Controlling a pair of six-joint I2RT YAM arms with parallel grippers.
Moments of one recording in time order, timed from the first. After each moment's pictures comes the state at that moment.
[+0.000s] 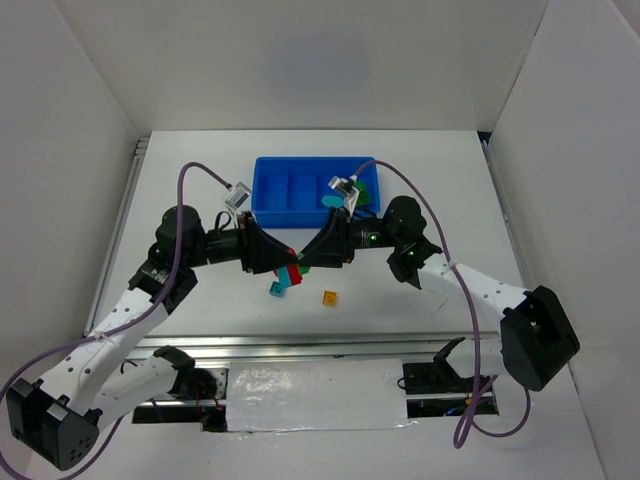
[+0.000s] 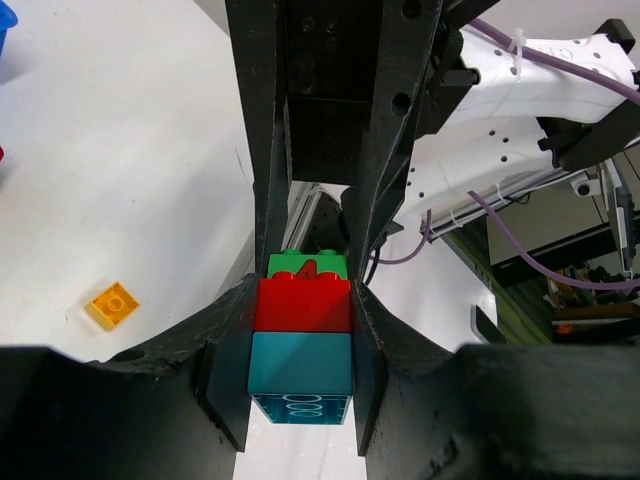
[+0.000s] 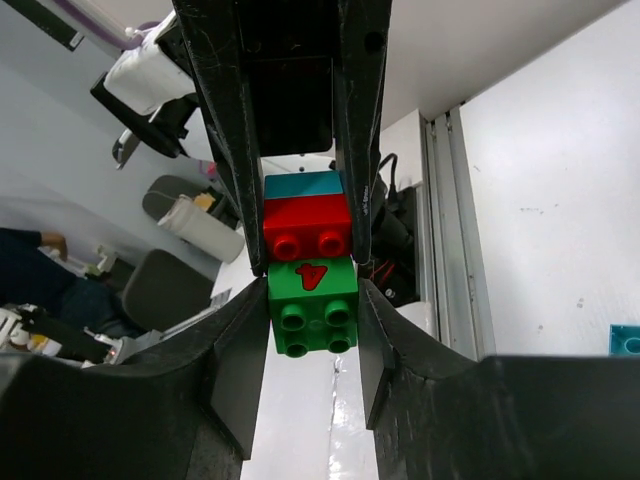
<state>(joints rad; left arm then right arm) -0.45 0.91 0.79 0.03 0.82 -0.66 0.62 1.29 0.78 0.70 -1.02 0.88</state>
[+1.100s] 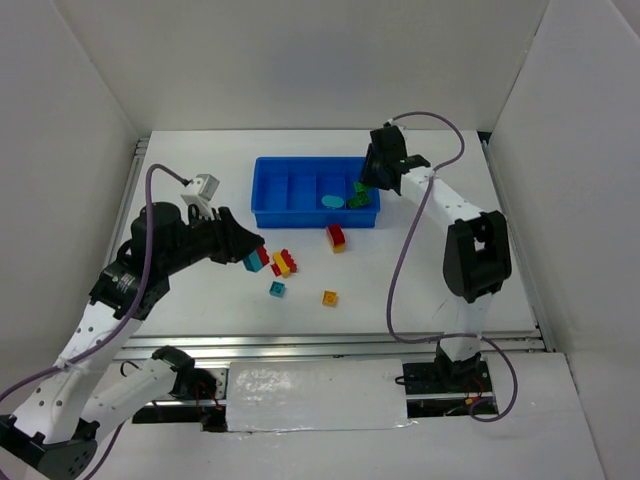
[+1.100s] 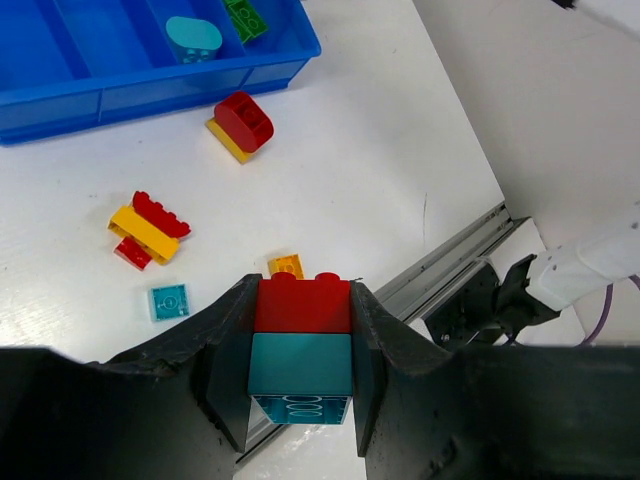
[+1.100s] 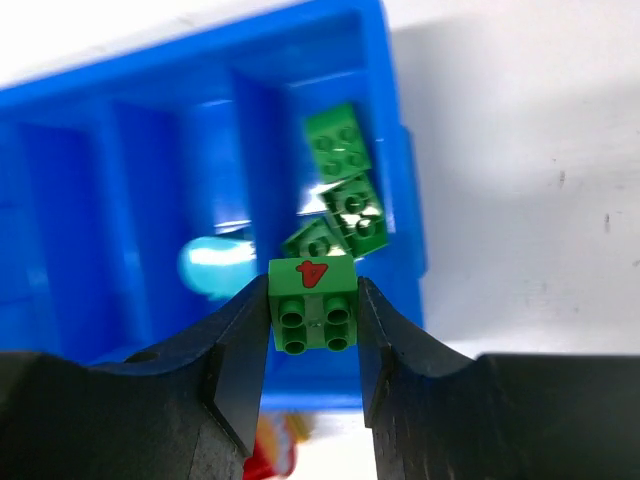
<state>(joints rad) -0.43 0.82 1.02 -0.54 0.30 -0.50 0.33 1.87 1.56 -0.41 0.16 0.52</state>
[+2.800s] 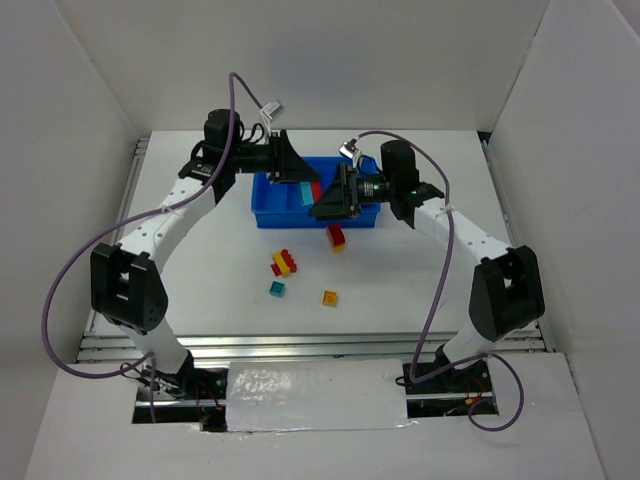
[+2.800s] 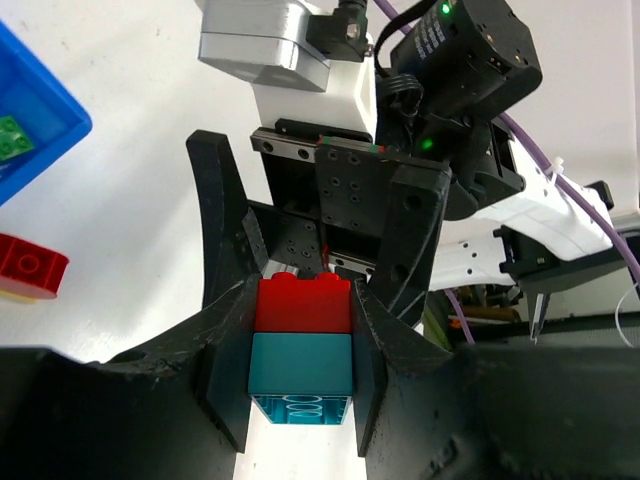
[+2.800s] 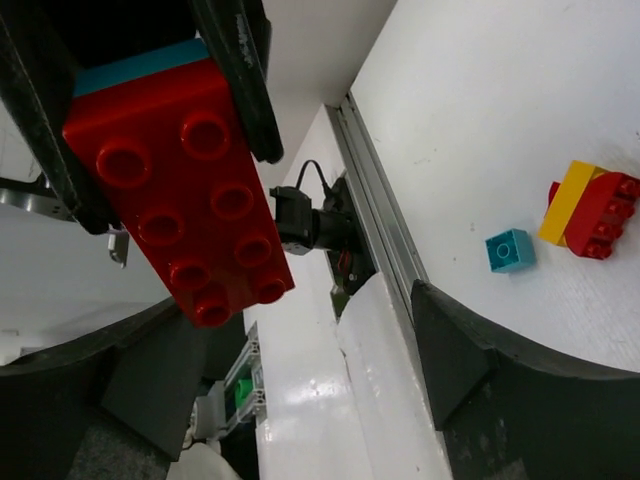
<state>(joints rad) -0.31 1.68 1.52 -0.10 1.03 -0.77 0.38 1.59 1.23 -0.04 -1.07 0.71</state>
